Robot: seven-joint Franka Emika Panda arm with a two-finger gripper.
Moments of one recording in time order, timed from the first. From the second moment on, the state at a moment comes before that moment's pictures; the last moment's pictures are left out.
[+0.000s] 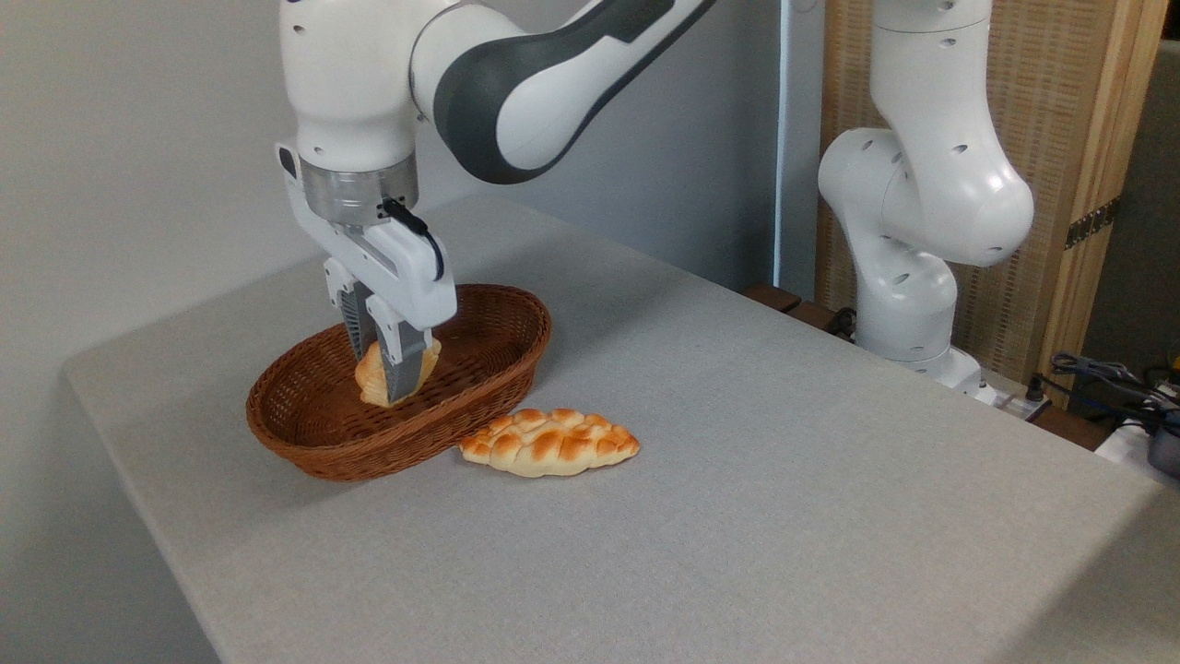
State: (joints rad) arm -0.14 0.06 -0.10 -1.87 -0.21 2.04 0.57
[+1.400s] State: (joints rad) arm -0.12 0.05 0.05 -1.85 -0.03 2.03 0.57
